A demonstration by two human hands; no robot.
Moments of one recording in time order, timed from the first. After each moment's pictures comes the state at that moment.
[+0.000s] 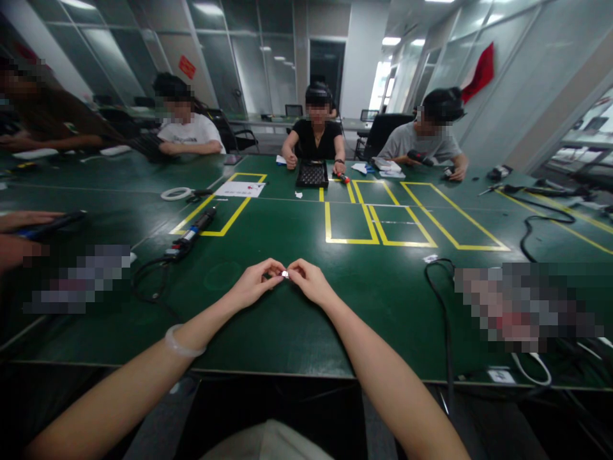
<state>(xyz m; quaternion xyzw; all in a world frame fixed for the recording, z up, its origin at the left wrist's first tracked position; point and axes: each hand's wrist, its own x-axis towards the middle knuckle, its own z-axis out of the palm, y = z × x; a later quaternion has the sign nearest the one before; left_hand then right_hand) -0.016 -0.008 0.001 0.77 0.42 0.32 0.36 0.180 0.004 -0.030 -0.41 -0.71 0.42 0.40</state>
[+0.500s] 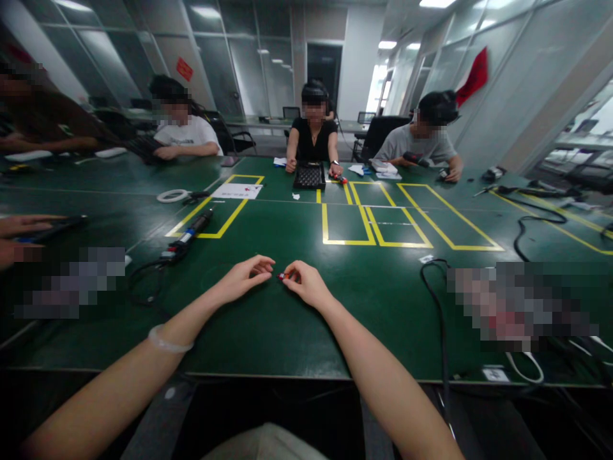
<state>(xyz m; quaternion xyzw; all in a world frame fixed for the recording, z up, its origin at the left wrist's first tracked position) -0.045 0.013 0.004 0.80 0.43 0.27 0.32 0.182 -0.002 -0.022 -0.41 -0.75 0.34 0.38</state>
